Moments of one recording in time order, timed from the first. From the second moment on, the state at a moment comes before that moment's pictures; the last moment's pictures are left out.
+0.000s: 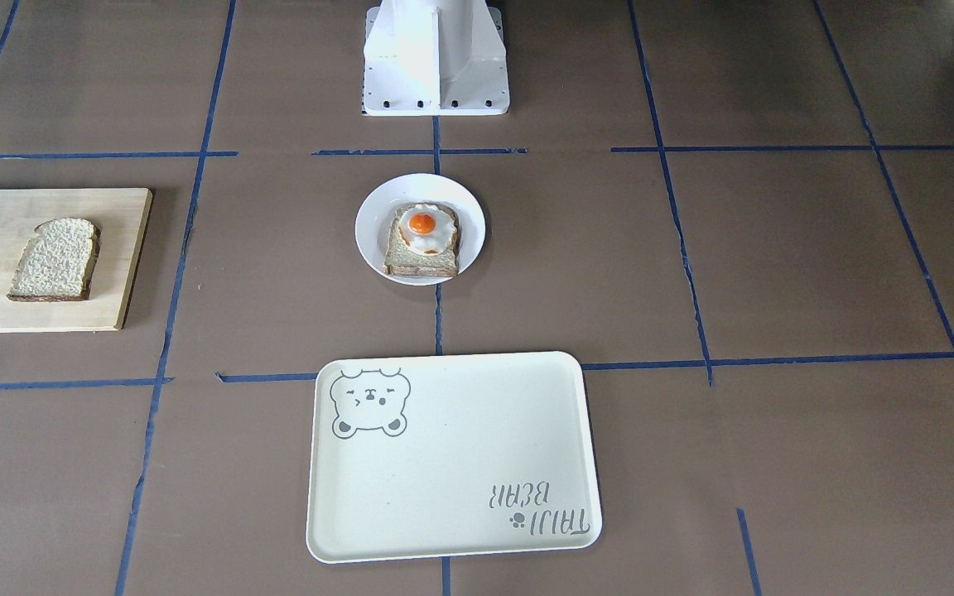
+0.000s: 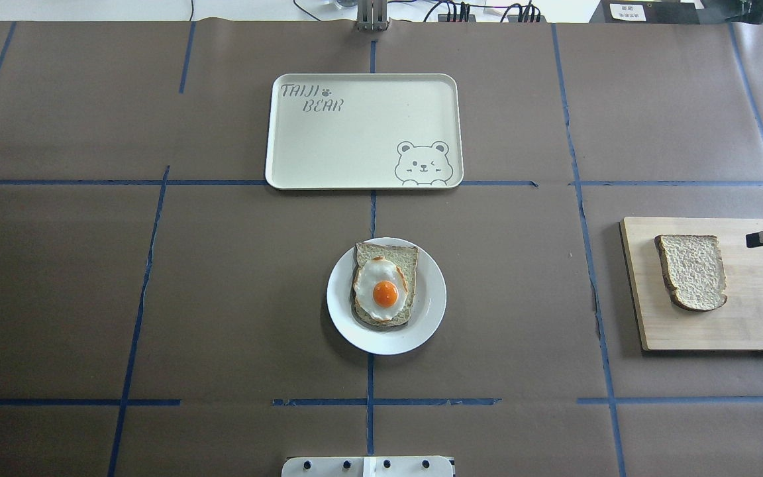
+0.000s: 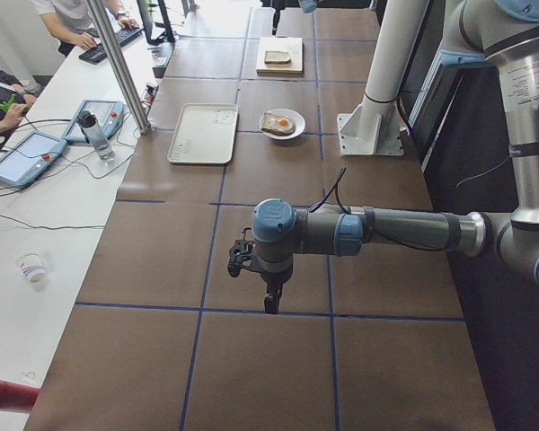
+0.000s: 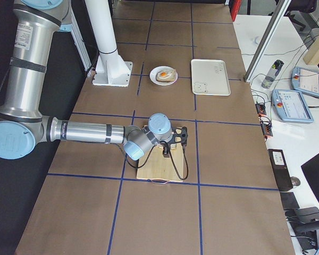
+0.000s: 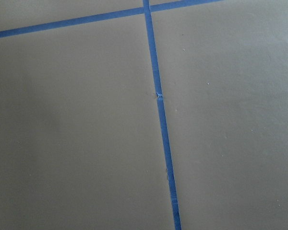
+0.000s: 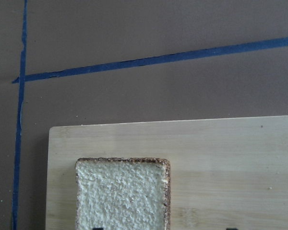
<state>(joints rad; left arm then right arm) -1.52 -1.30 -1.89 -1.54 -2.32 0.10 1.15 -1.81 1.66 -0.63 2.35 0.91</state>
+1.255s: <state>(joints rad) -1.52 -1.30 -1.89 -1.54 -2.32 0.10 0.93 -1.83 1.65 -0.60 2.21 0.95</state>
